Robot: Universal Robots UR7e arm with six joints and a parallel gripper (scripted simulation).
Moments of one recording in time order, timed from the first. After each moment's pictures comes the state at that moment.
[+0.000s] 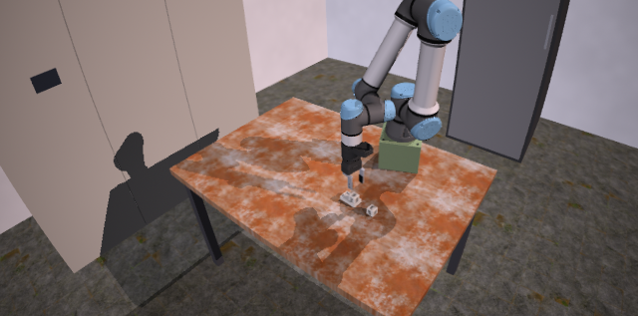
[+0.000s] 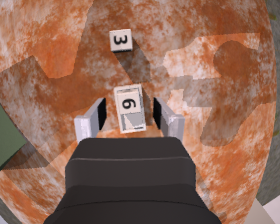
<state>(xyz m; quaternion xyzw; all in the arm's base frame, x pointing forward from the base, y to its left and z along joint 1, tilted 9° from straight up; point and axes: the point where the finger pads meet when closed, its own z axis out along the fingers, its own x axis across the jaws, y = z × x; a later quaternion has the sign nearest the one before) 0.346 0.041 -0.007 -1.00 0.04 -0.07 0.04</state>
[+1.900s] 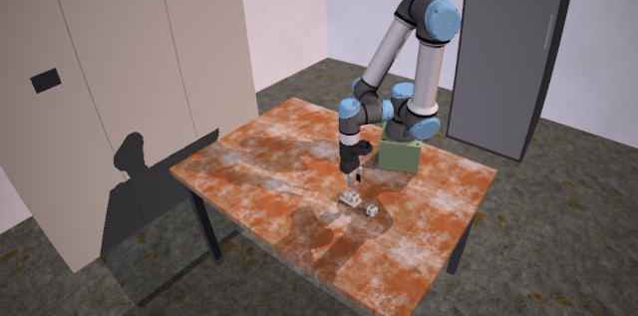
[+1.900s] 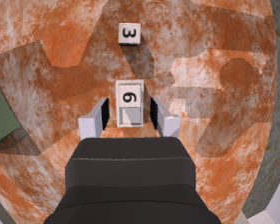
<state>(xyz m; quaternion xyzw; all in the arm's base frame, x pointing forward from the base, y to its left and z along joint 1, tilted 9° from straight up) 0.344 0.032 -0.007 -1.00 -0.02 -0.07 0.04</state>
